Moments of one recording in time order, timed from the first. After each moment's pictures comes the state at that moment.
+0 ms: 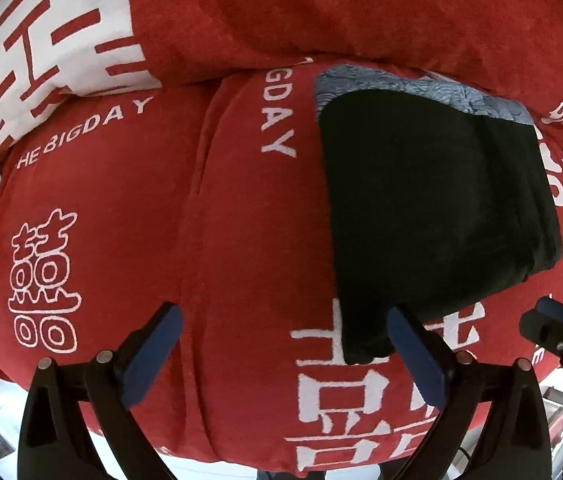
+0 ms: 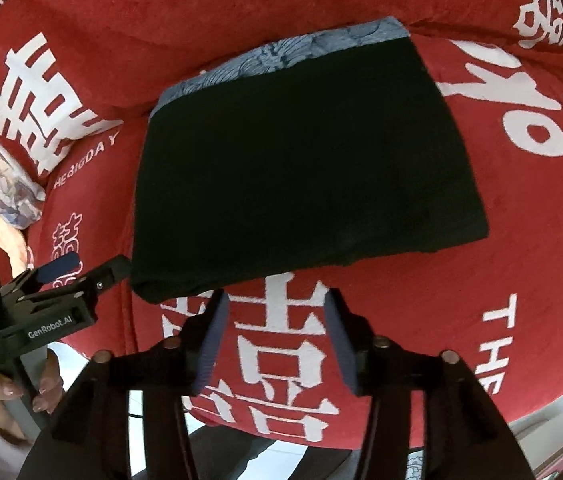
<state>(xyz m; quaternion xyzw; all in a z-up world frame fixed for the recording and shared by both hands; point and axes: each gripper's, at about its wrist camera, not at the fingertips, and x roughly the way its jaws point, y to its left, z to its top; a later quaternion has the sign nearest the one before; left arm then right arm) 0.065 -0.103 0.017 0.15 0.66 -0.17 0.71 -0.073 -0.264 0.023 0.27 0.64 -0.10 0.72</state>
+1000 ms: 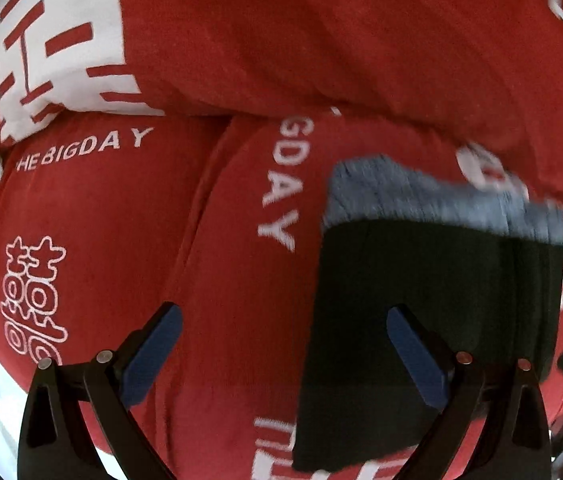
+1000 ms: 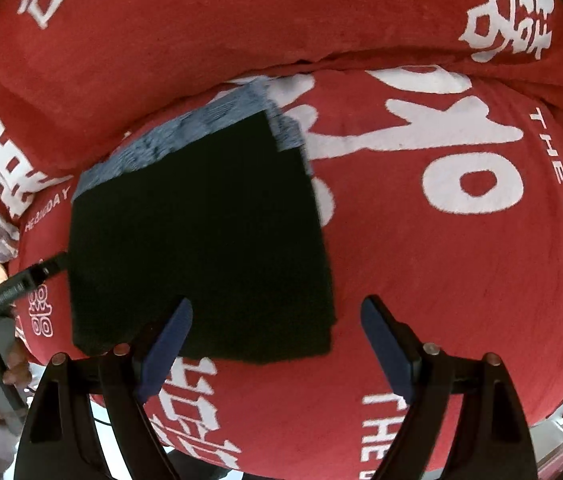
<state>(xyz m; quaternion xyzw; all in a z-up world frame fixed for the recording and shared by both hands) 0.135 -0.142 0.001 0.09 0.67 -0.10 0.73 -0.058 -0.402 0.017 0.27 0.63 -0.13 0.71</state>
